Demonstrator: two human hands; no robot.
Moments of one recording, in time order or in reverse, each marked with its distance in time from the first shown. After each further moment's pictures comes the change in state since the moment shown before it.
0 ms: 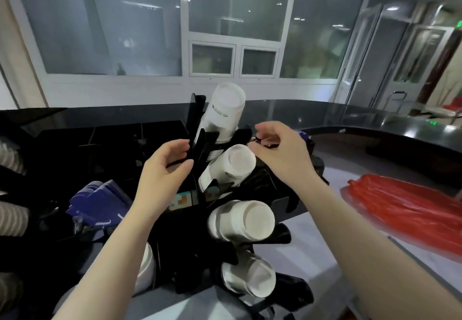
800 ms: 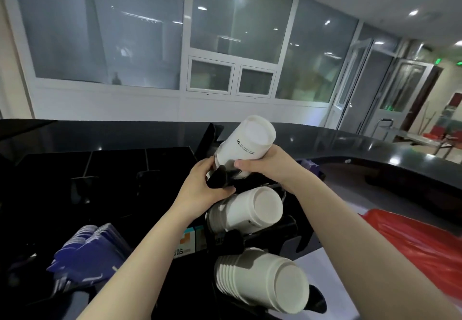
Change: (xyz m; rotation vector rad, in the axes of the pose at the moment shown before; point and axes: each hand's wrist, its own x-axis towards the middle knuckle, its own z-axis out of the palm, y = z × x) left_hand 0.088 -0.039 0.029 0.055 -0.262 -0.007; right_hand 0.099 0.003 0.052 0.139 -0.380 0.218
